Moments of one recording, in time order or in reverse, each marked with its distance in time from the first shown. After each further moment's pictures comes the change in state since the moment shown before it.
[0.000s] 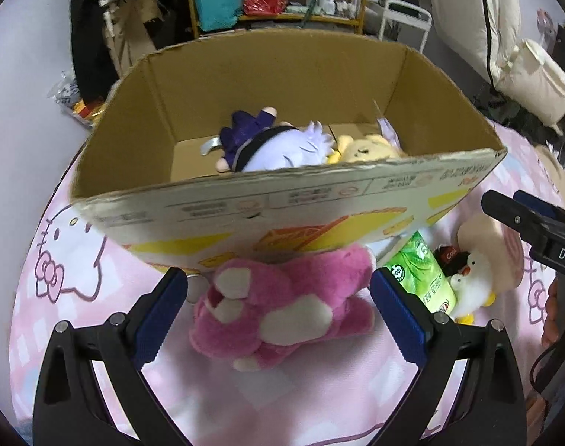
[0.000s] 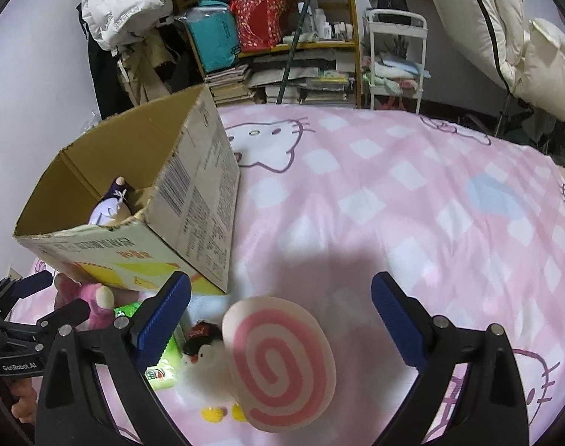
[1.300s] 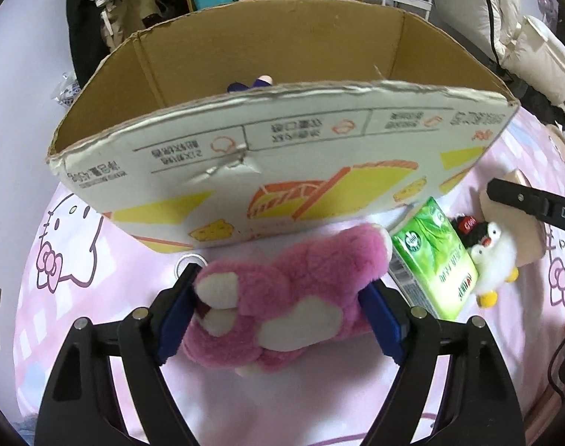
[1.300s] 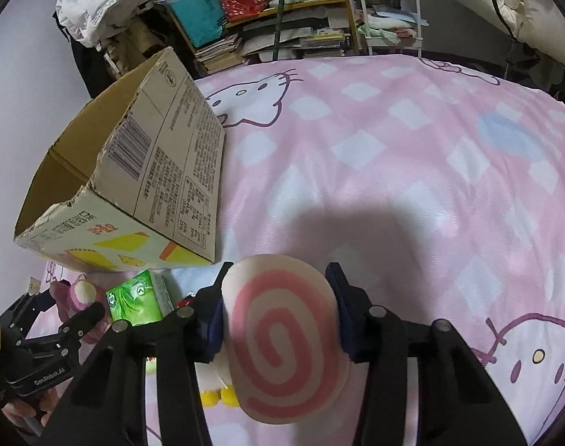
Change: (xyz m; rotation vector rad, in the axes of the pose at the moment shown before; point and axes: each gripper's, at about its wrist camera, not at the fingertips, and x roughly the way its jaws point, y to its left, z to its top) left arm 0.009 -0.010 -0.030 0.029 0.038 0.054; right arm 0.020 -0.019 -0.013 0.100 0.136 0.074
